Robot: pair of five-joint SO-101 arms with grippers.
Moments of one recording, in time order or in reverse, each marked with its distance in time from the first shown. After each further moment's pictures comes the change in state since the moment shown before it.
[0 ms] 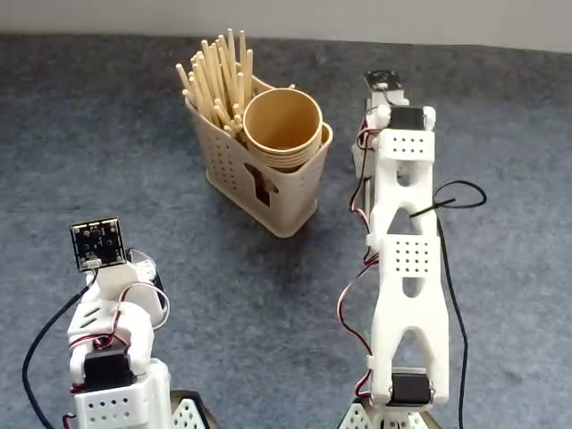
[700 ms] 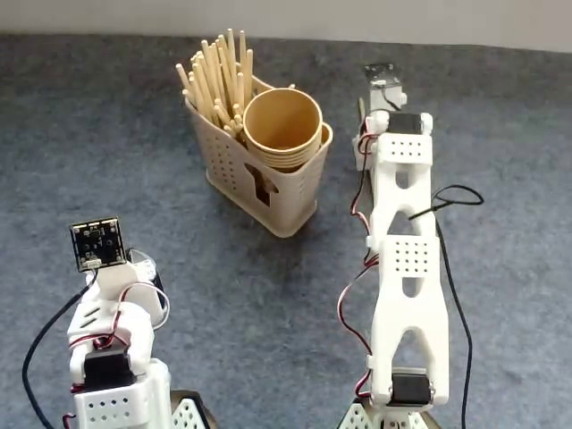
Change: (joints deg) left arm 0.0 0.0 0.0 0.0 0.0; right arm -0.3 2.5 2.7 -13.5 4.1
